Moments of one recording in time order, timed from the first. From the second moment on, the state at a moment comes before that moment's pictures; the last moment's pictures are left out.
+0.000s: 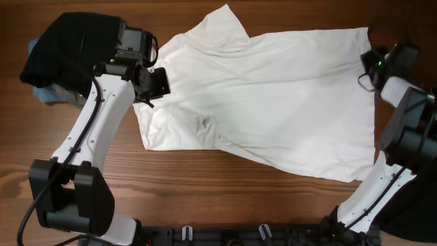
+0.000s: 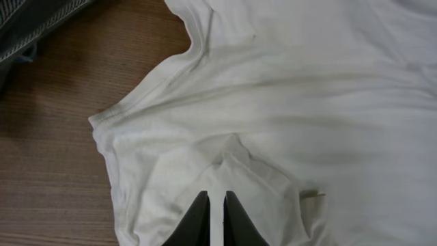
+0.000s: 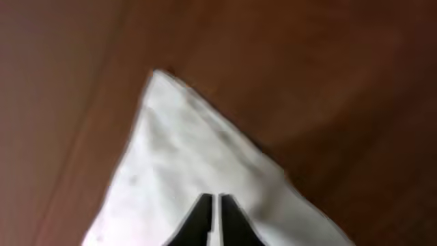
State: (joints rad) left arm -0.16 1.70 1.38 -0.91 0.03 -0.36; right arm -0.41 2.23 1.38 0.16 -0.22 0.75
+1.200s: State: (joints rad) left arm -0.19 1.88 1.20 -0.72 0.13 -0.21; right arm -0.42 1.47 0.80 -1.01 -0.32 0.54
